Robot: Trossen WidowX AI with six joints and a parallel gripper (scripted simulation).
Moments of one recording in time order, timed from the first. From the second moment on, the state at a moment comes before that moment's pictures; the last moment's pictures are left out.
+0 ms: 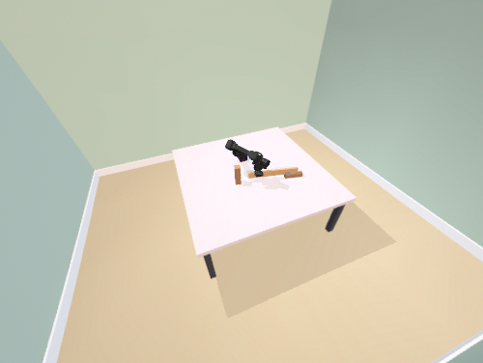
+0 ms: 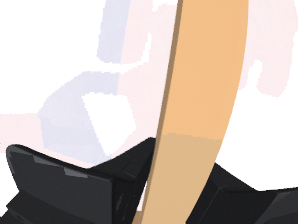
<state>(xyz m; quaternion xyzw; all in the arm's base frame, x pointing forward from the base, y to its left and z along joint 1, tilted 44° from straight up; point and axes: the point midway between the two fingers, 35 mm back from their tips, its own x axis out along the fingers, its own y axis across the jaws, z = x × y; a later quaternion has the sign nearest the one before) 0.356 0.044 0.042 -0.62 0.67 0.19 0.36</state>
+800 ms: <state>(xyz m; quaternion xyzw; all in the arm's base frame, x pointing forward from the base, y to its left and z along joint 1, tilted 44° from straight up) 0.356 0.044 0.042 -0.62 0.67 0.19 0.36</state>
